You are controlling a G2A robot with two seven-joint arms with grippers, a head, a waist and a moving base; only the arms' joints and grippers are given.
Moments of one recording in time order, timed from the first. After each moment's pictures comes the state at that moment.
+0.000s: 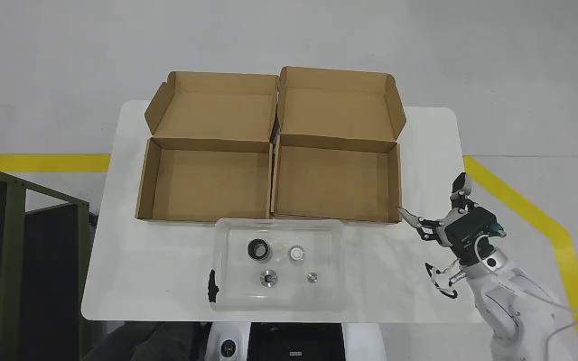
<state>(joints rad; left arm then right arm) -0.36 -0.19 -0.39 -1.44 1.98 -0.36 0.13 -1.76 -1.23 1.79 -2.05 -1.44 -0.55 -0.14</state>
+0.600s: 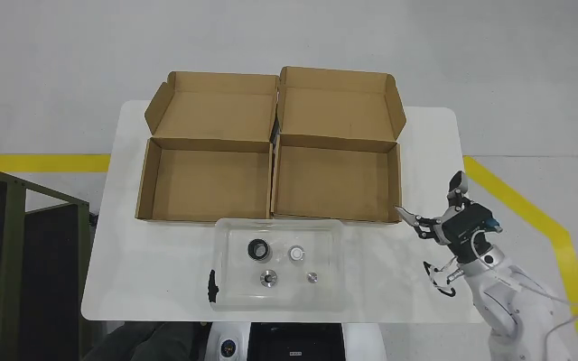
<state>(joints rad) -0.36 -0.19 -0.39 -1.44 1.98 -0.36 0.13 -1.74 -1.22 1.77 -2.06 -1.42 -0.58 -0.08</state>
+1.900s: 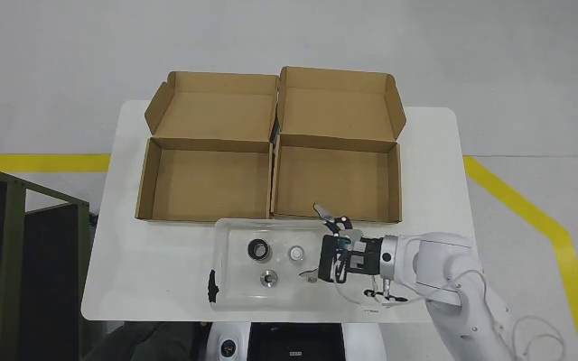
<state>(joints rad) -0.36 -0.19 -0.39 -1.44 1.98 -0.36 0.13 -1.39 -1.18 1.25 -2.11 -1.23 -0.97 0.57</state>
